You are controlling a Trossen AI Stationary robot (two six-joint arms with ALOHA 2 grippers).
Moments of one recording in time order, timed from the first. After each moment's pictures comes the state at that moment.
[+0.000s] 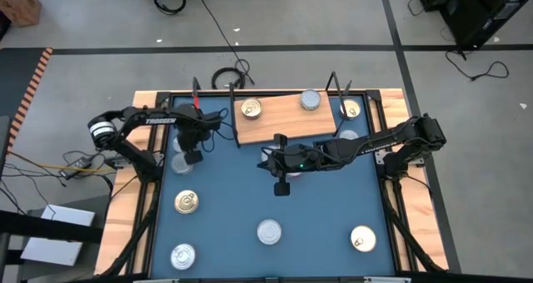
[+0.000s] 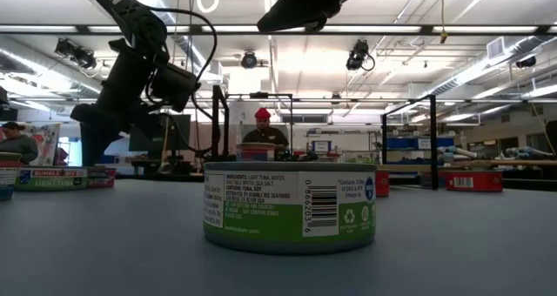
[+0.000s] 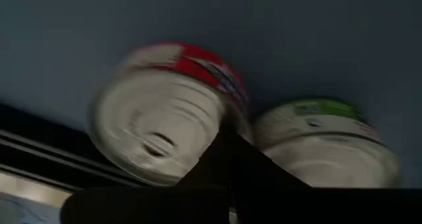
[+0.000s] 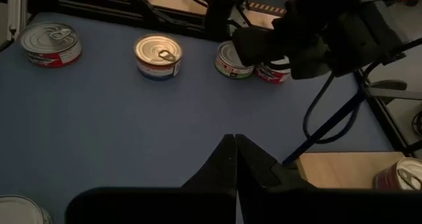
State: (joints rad) left arm 0.52 1.51 0.83 -1.16 -0.14 0.05; right arm 0.14 1.63 1.23 -0.13 0.22 -0.08
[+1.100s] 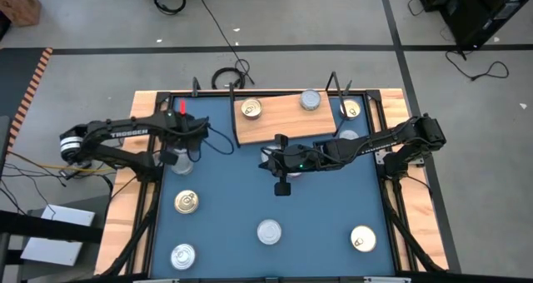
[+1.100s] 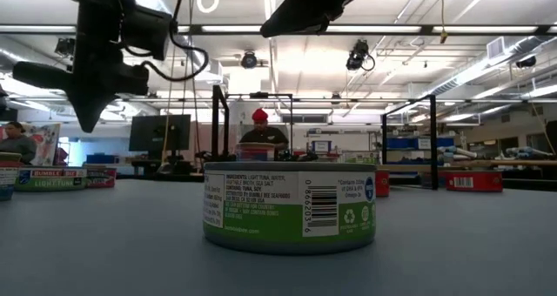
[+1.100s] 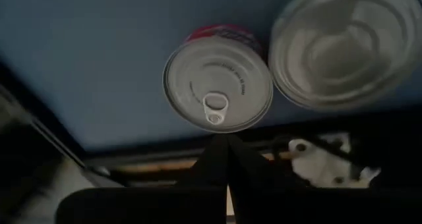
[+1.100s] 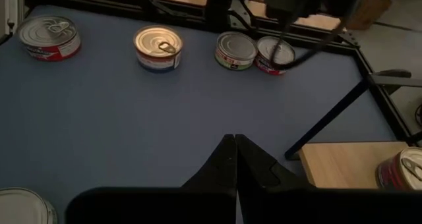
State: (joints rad) left arm 0.34 1.18 0.83 -1.30 -0.36 0.68; right arm 0.14 1.63 1.23 -0.16 0.22 -0.06
